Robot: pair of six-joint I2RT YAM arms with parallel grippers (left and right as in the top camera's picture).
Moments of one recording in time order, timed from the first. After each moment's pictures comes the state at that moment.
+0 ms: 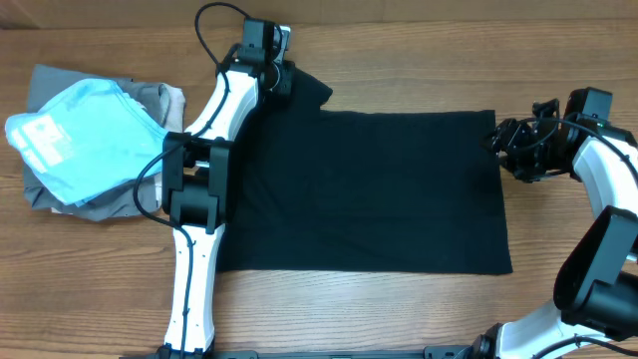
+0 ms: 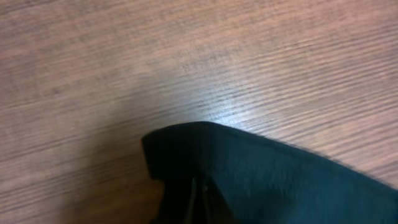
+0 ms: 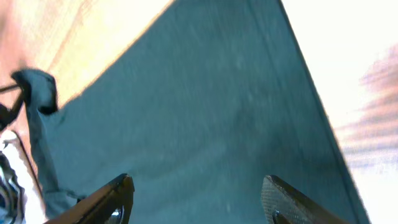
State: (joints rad) left arm -0.20 2.58 2.17 -0.52 0.11 -0.01; right arm -0.35 1.81 1.26 -0.71 -0.54 0.25
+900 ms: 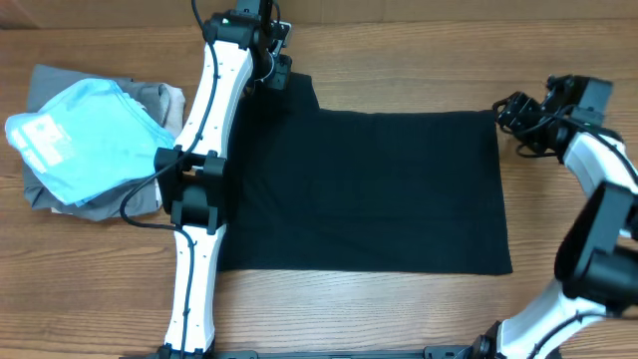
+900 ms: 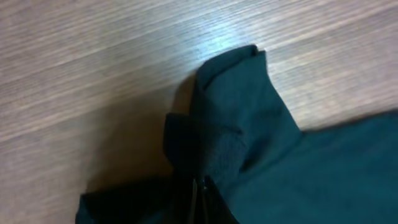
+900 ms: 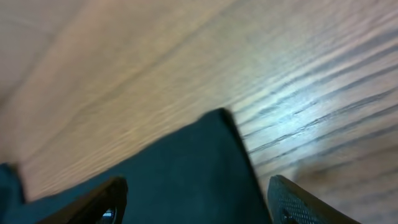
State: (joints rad) left arm -0.21 2.58 2.60 -1.26 0.12 0.06; right arm -0.34 1.97 1.26 -0.26 -0.42 0.33
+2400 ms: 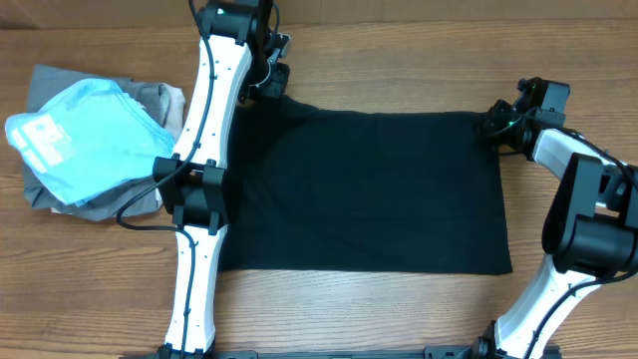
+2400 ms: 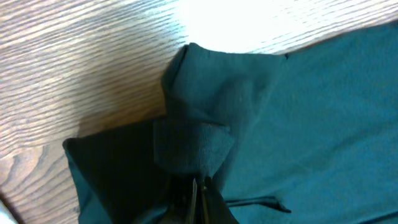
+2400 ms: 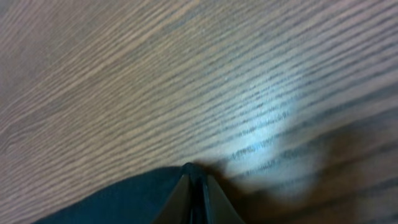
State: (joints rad) left arm -0.22 2.58 2.77 -1.59 0.12 0.06; right arm -0.26 2.10 1.27 -0.09 -0.29 0.34
